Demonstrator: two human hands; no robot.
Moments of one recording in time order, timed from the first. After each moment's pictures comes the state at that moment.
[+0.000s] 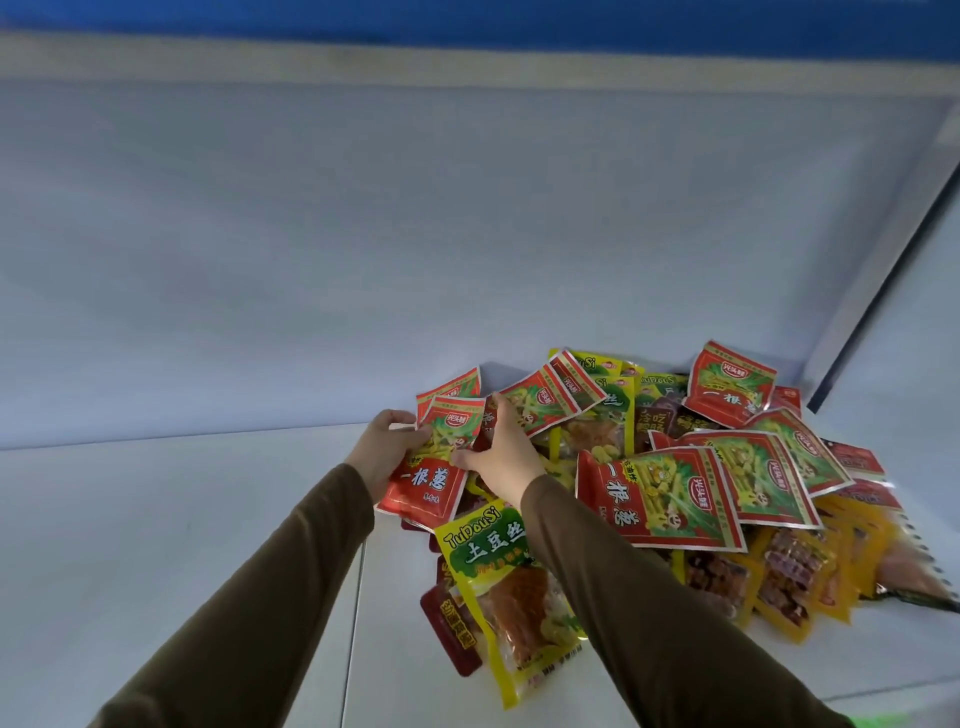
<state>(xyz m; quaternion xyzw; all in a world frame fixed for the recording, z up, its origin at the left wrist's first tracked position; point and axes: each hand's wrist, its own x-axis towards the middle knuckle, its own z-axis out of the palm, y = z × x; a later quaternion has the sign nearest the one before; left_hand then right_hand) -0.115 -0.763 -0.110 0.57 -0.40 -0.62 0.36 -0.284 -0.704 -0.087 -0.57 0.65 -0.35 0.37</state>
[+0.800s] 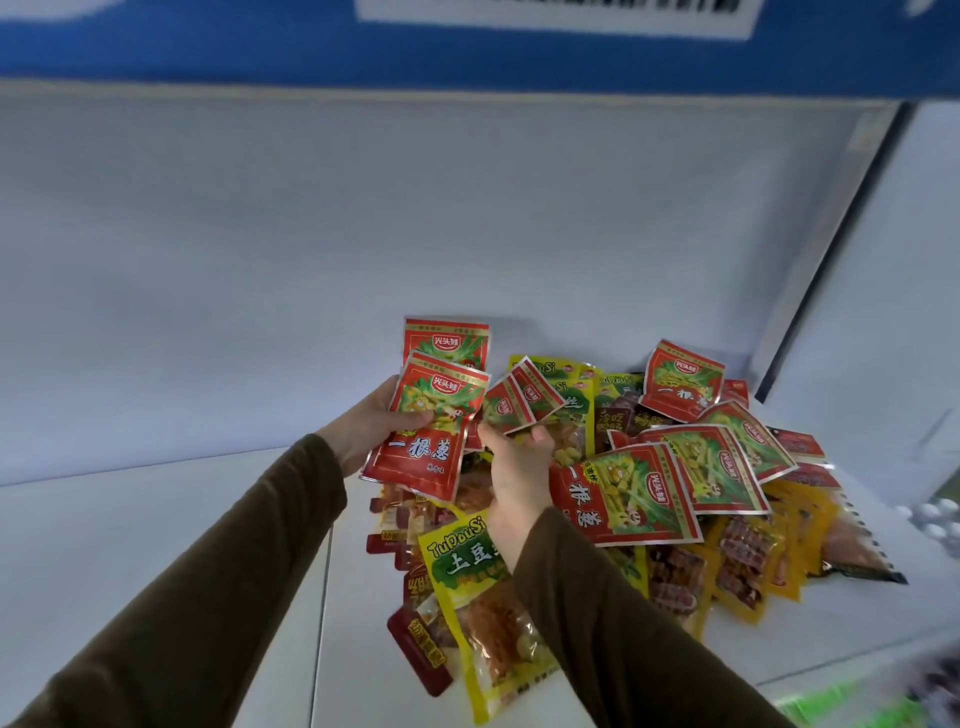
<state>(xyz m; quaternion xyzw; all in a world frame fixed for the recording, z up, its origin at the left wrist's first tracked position) -0.137 -0.785 -0.069 0.41 -0.60 -0.63 0.28 -0.302 -0.691 -0.092 -0.15 0.55 -0.66 0.49</state>
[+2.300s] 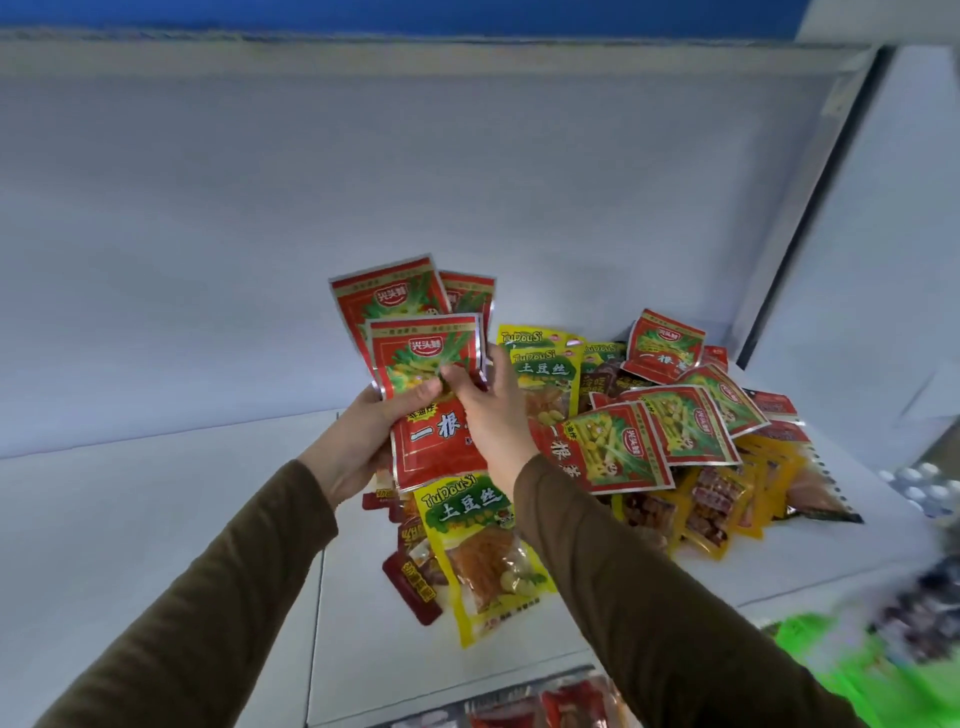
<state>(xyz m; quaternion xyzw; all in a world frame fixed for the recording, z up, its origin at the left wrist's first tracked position) -0.150 -0.665 -0.027 0.40 -0.53 -0.65 0.36 -0.301 -0.654 -0.050 -0.44 0.49 -0.62 0.43</state>
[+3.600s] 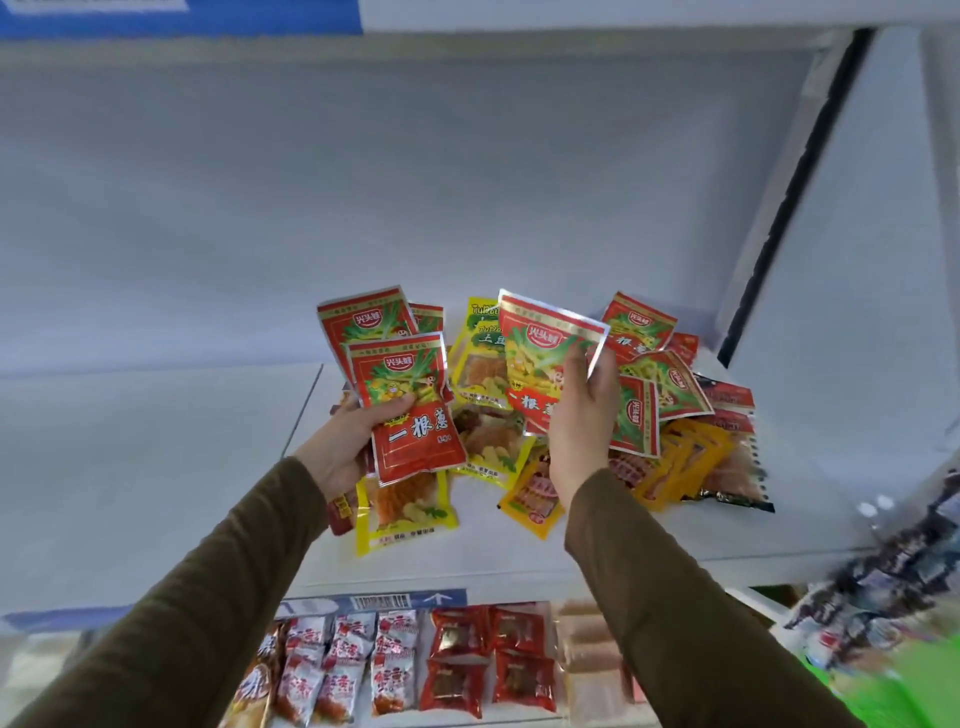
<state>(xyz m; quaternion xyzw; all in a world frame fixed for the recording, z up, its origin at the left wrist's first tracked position) -0.219 -0.591 -0.070 0.50 -0.38 -0.65 0.44 -0.448 -0.557 -0.057 -0.35 0.49 -0.73 0.32</state>
